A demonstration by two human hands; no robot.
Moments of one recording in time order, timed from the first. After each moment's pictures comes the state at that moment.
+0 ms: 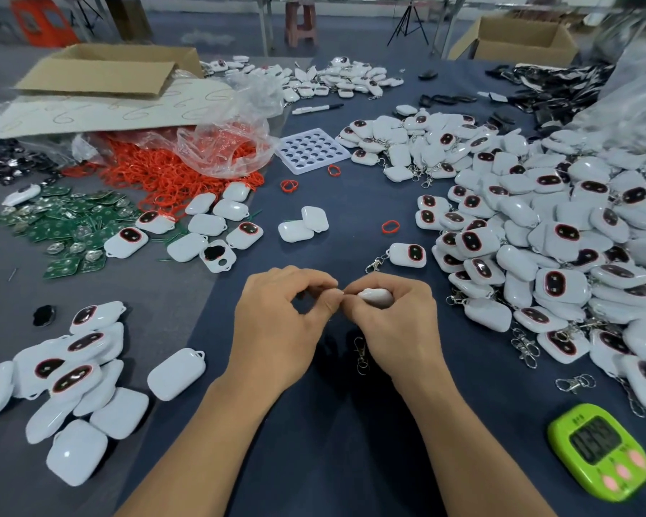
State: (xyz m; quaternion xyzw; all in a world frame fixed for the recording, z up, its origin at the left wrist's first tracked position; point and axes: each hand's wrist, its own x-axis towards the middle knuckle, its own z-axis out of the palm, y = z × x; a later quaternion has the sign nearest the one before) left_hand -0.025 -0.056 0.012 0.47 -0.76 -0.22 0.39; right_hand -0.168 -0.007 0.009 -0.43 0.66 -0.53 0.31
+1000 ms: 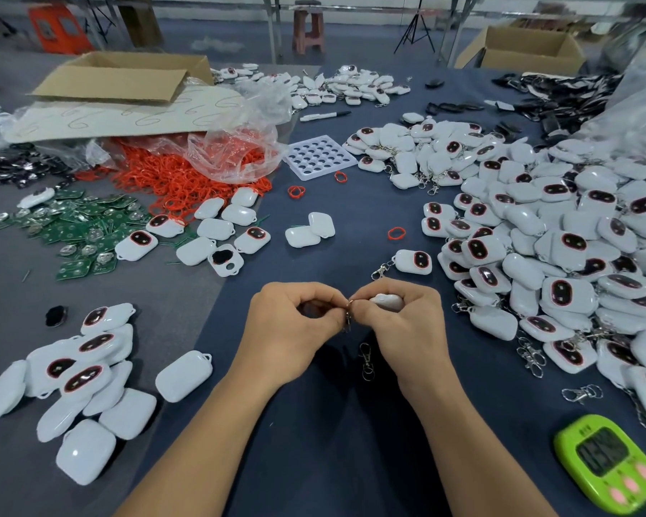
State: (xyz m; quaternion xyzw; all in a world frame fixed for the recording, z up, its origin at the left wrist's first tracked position) left_hand -0.023 -0.059 0.018 0.47 -0.69 -0.43 0.34; right_hand -0.171 -0.009 0.007 -0.40 0.64 -0.55 0.35
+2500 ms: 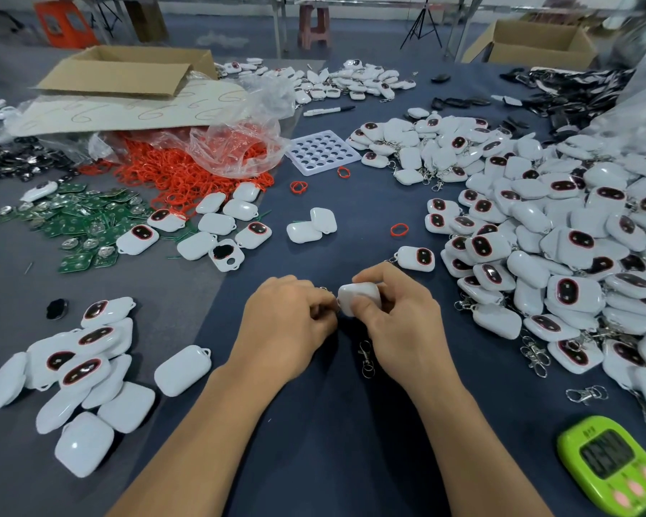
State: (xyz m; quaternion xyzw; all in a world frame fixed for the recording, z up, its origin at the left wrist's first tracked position) left_hand -0.025 -0.071 0.006 0.49 -0.84 -0.13 0.21; right_hand -0.176 -0.009 0.002 -0.48 0.67 -0.49 0.29
